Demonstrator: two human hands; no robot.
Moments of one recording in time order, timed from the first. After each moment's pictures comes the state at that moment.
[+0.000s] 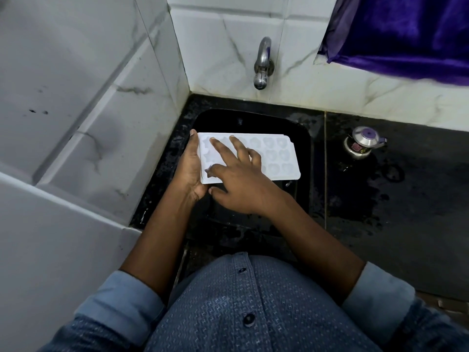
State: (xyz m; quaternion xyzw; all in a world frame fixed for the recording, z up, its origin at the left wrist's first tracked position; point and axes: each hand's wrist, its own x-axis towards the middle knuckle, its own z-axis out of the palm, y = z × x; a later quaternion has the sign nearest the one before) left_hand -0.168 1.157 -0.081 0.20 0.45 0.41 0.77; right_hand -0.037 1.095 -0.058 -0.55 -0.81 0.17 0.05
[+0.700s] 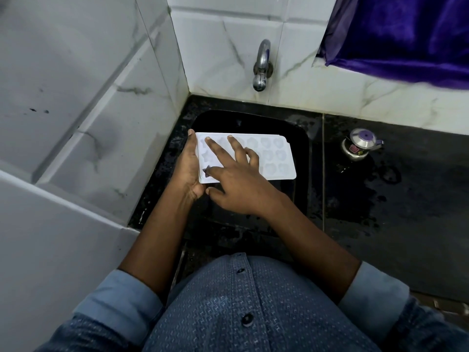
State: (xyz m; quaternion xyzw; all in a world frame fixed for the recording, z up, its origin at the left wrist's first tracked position) left_hand -0.167 1.155 -0.089 0.18 0.47 0.41 0.76; right_hand -0.041 1.094 -0.058 -0.55 -0.82 0.16 0.06
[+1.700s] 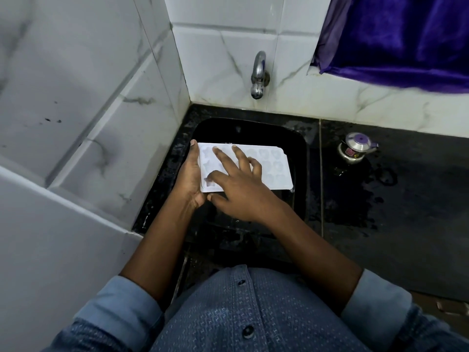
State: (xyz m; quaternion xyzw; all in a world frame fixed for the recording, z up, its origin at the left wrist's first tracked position) left_hand -0.172 1.139 -0.076 0.22 0.46 0.40 0.76; right_hand -0.035 1.080 -0.063 -0.56 -0.81 0.16 0.09
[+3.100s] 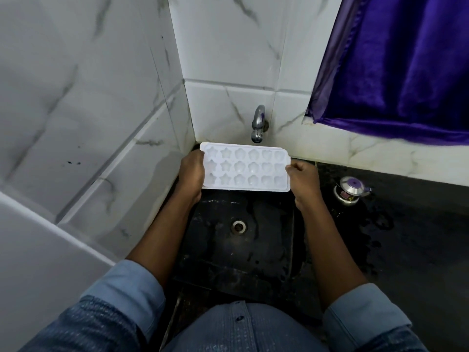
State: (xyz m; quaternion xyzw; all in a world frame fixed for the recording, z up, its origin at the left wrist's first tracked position) left_hand -0.164 1.220 -0.030 0.38 0.59 0.46 0.54; right_hand 0.091 1.180 -0.069 -0.67 -0.33 0.35 0.56
